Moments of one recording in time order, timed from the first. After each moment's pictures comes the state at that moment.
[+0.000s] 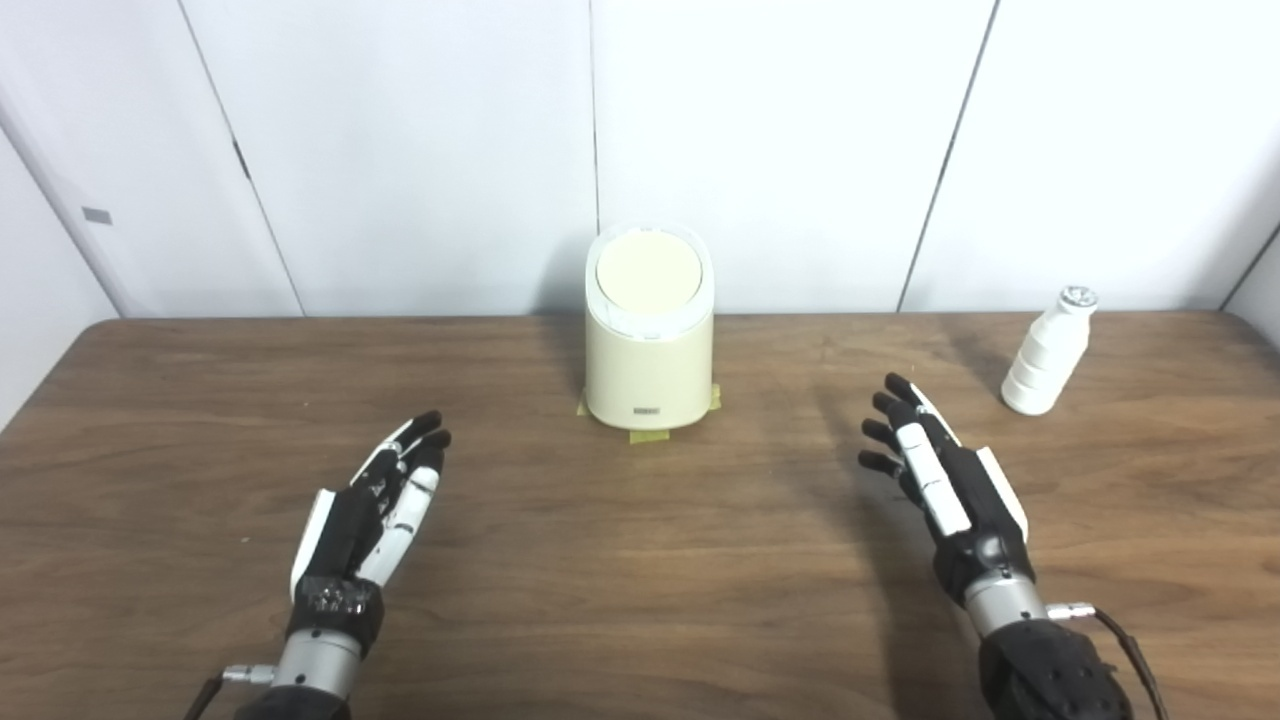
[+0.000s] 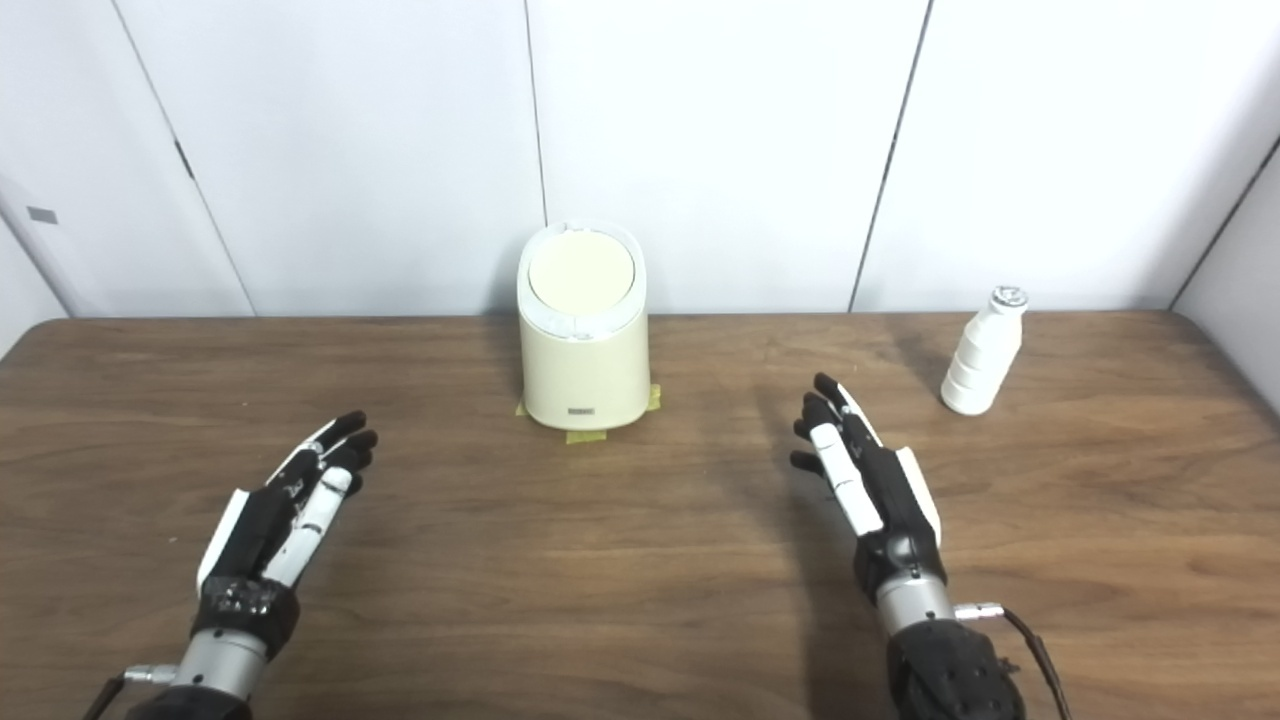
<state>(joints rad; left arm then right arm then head) 0.05 0.10 0.07 -0.38 0.01 0.31 -0.08 -0.06 -0.08 -0.04 -0.24 -0.03 0.34 0.00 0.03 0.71</state>
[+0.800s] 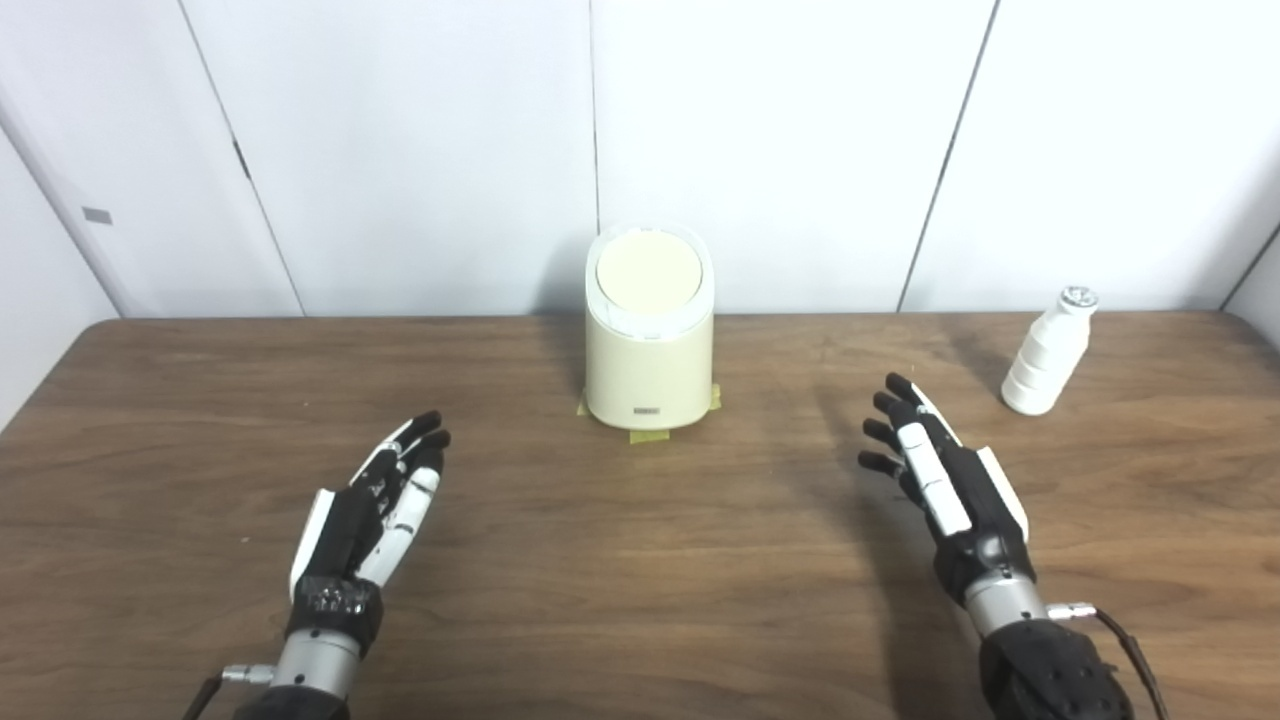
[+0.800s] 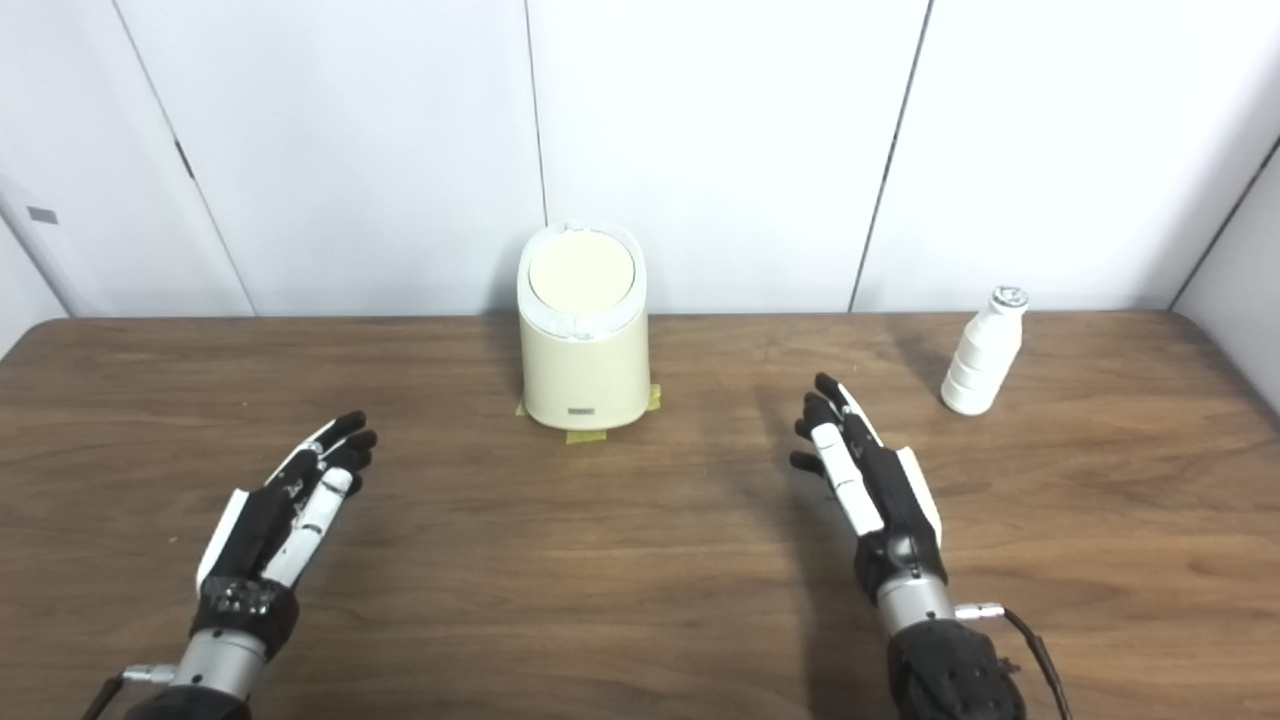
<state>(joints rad) 0.05 0.10 0.07 -0.38 0.01 0.31 -0.08 -0.06 -0.08 -0.04 -0.24 -0.03 0.34 0.00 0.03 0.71</state>
